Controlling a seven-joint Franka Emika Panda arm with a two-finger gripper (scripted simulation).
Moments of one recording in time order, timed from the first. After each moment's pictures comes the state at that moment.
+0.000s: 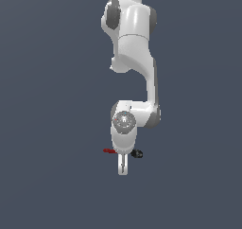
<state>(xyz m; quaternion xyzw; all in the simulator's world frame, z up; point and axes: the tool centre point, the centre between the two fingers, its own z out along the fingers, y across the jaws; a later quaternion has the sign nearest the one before) 0.107 0.010 0.010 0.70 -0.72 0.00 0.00</state>
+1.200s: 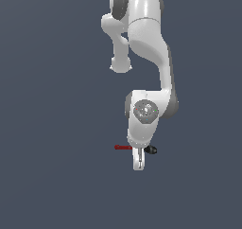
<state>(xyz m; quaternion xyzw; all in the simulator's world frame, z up) 0.100 0.067 0.056 0.69 -0.72 0.00 0.00</state>
